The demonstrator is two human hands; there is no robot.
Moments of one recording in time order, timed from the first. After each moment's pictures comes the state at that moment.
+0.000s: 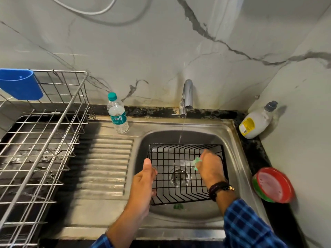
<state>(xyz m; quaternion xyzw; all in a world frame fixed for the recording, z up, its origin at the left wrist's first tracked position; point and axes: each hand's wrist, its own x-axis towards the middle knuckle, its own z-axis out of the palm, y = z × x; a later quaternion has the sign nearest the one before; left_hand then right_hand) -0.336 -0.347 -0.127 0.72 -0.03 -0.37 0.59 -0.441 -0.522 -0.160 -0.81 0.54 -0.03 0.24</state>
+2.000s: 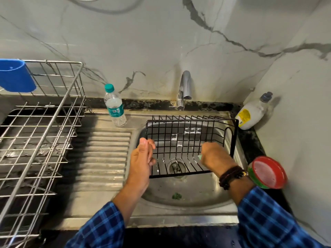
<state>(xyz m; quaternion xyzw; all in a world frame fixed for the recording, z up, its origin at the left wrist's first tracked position) -0.307 -0.362 -0.135 0.56 -0.18 -0.35 0.73 -0.435 -0.516 -0.101 -0.84 0.49 0.20 0.12</state>
